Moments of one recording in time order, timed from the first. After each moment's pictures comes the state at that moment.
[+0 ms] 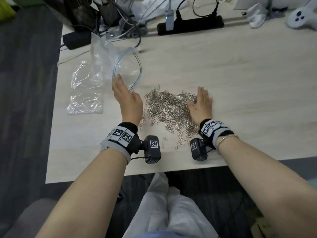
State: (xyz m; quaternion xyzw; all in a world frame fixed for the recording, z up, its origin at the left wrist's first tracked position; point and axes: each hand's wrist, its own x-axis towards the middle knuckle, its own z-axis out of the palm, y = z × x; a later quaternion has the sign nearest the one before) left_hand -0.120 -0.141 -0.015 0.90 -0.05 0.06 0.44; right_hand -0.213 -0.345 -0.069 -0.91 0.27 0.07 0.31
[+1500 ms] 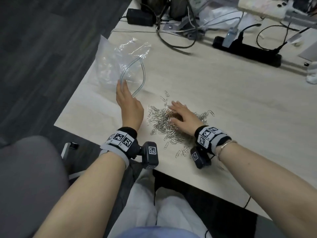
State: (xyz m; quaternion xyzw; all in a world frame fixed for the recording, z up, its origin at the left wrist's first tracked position) left_hand -0.168 -0.086 -0.022 0.89 0.14 0.14 0.40; right_hand -0.166 -0.291 -0.048 -0.90 -0.18 0.23 0.33
